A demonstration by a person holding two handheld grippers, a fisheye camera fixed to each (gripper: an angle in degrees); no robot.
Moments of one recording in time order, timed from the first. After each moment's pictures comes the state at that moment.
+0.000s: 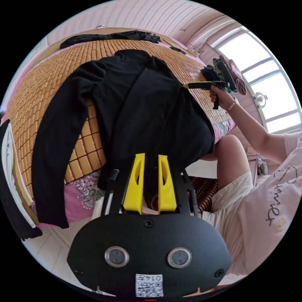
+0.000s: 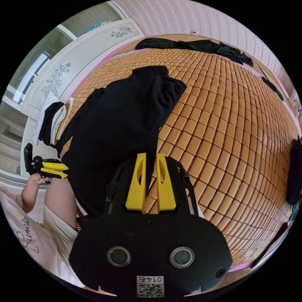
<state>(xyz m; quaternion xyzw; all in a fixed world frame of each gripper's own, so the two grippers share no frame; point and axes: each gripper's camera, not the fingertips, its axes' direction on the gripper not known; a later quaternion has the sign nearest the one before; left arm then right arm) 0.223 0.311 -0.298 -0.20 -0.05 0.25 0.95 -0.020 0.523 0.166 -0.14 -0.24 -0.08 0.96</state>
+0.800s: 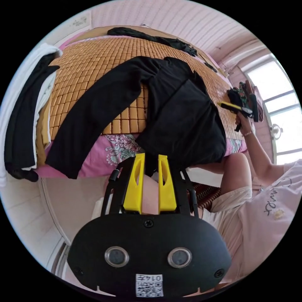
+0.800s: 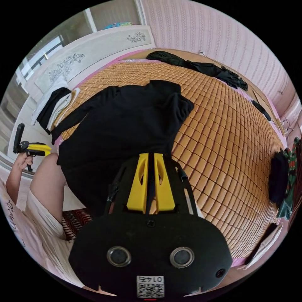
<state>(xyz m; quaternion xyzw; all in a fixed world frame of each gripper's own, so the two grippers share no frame) 0.164 0.356 -0.459 -0.13 -0.10 0.12 0.98 -0.038 0.626 0.140 -0.07 -0.17 -0.15 0.97</state>
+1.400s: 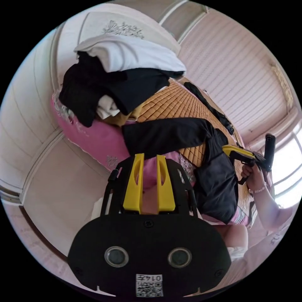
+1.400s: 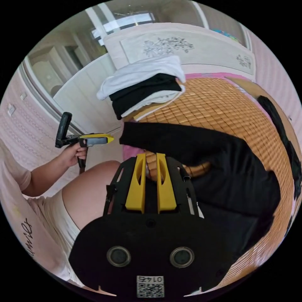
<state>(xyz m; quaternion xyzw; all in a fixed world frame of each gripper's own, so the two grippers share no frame) 0.001 0.463 -0.614 0.16 -0.14 -0.12 0.97 -0.392 0.658 0.075 -0.04 -0.37 -0.41 0.83</state>
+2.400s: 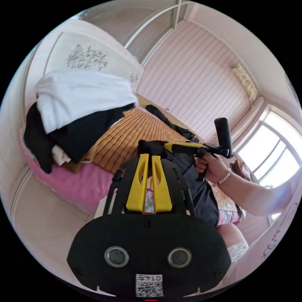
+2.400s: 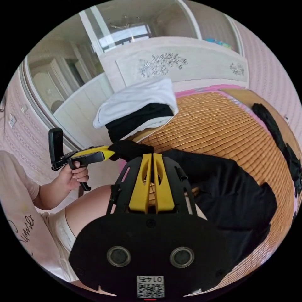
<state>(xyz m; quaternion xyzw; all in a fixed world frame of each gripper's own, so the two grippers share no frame) 0.097 0.483 -0.629 0.28 -0.03 0.02 0.96 -0.394 0.605 0.015 0.02 -0.40 -0.35 0.85</state>
